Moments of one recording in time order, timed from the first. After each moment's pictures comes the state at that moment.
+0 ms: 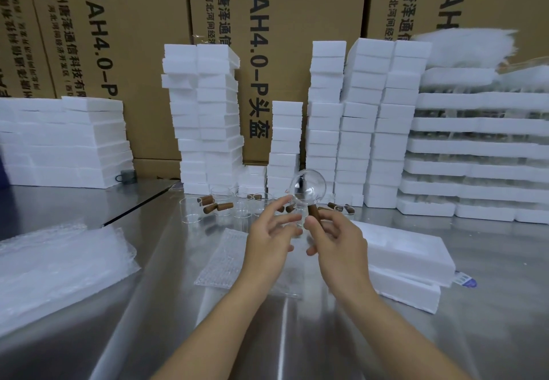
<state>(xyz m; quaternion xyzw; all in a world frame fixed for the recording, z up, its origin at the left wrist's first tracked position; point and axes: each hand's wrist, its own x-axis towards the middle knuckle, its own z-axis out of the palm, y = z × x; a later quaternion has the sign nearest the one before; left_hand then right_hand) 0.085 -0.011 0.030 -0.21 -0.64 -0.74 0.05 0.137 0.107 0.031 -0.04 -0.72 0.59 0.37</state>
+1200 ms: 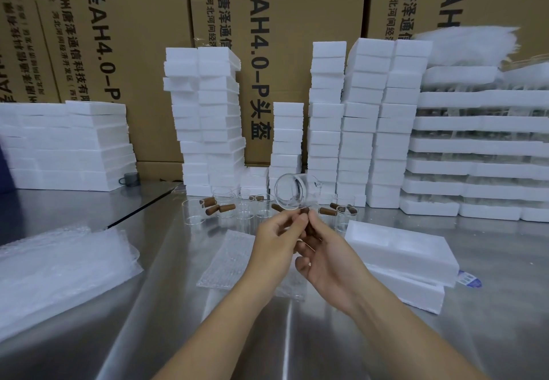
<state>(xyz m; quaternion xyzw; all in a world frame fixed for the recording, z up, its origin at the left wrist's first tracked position) 0.085 -0.006 0.031 -0.23 -0.61 -0.75 0.01 0.134 0.100 0.037 0.01 -0.47 0.88 0.03</state>
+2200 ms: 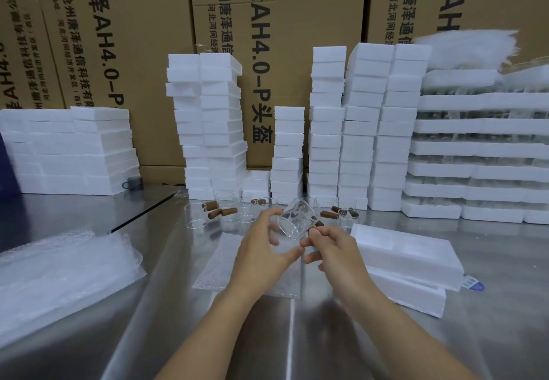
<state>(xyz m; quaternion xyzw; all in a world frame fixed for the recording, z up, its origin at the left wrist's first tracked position) 0.059 -0.034 0.009 -0.22 -0.83 -0.48 0.16 0.120 0.117 0.019 -0.06 -0.70 0.67 0.24</state>
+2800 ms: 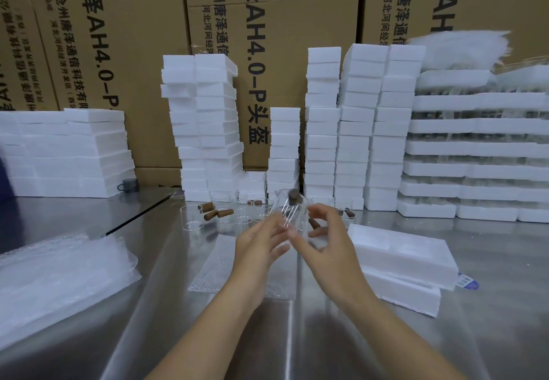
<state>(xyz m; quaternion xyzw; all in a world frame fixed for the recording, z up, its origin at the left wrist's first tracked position) 0.074 -0.018 0.029 -0.11 -0.54 -0.83 -0.04 0.128 0.115 0.019 0.03 -0.77 0.53 0.35</state>
